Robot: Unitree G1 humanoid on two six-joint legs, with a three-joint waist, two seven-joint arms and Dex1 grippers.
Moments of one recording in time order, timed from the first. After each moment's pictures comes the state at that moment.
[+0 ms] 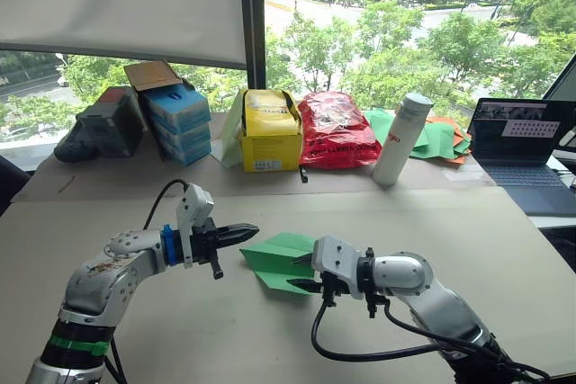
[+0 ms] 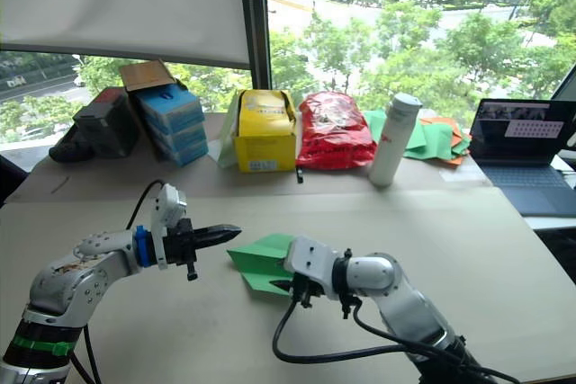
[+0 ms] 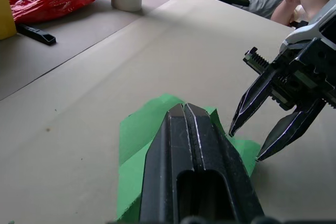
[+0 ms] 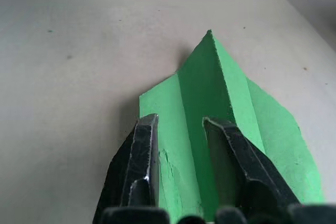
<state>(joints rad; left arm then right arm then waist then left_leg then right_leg) -0.37 0.64 0.01 -0.17 -0.58 0.60 -0.96 -0.33 -0.47 0.39 -0.40 0.05 0.53 0.87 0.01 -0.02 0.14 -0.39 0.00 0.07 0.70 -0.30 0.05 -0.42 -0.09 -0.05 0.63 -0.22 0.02</state>
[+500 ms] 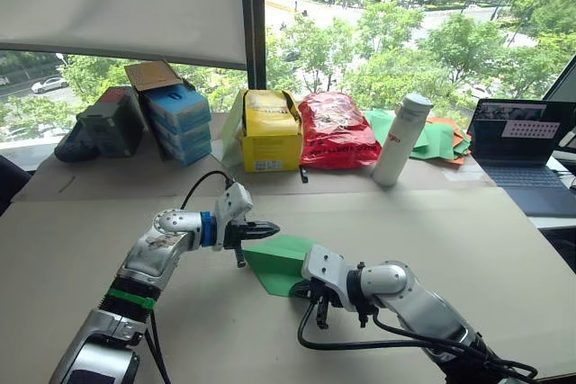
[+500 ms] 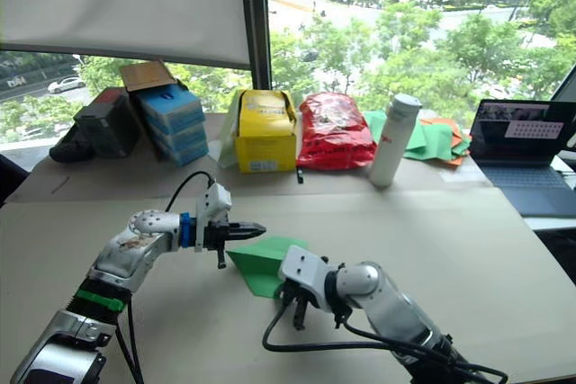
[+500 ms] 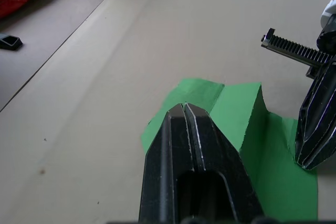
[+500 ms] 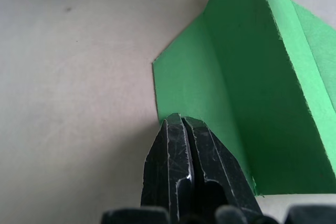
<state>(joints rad) -0.64 0.57 -0.26 0.23 -0.27 0.29 -1.16 -0.35 -0.48 0.48 -0.38 0.02 0.74 0.84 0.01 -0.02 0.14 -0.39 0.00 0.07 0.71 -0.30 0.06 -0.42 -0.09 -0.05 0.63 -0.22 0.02</state>
